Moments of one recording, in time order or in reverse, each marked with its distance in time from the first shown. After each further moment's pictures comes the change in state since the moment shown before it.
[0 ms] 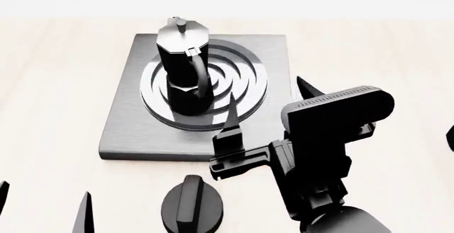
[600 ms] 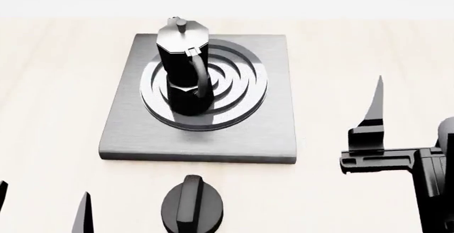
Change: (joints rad) left arm 0.002 -0.009 0.006 0.018 0.001 -0.003 -0.010; right arm -0.252 0.383 0.269 -0.177 0.014 -0.114 0.181
